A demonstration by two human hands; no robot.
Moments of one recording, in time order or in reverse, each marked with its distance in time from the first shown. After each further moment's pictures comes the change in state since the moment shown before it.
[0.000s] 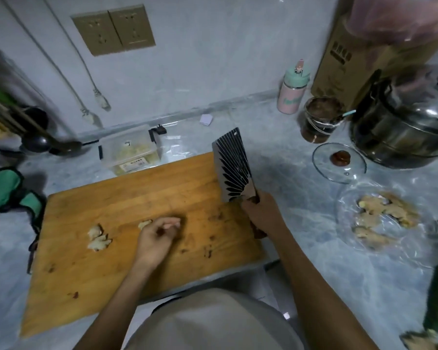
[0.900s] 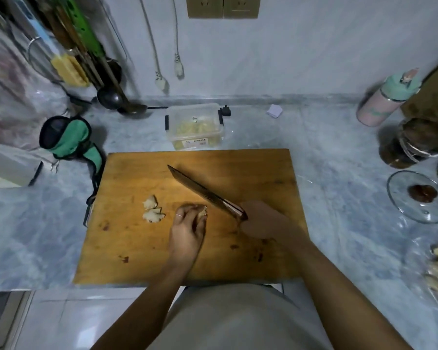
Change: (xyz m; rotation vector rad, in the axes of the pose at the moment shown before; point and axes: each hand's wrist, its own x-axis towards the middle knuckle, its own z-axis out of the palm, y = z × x) left_hand 0.008 -0.077 -0.034 0.359 0.360 0.133; right_hand 0.011 -0.082 0.116 -0.761 -0.742 -0.179
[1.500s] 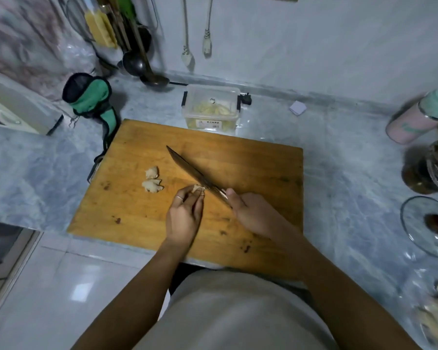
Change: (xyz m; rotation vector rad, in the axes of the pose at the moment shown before) left_hand -0.019 0.009 0.028 0.026 0.192 -0.082; right_hand -0.016 0.001 0.001 0.179 0.017 -0.110
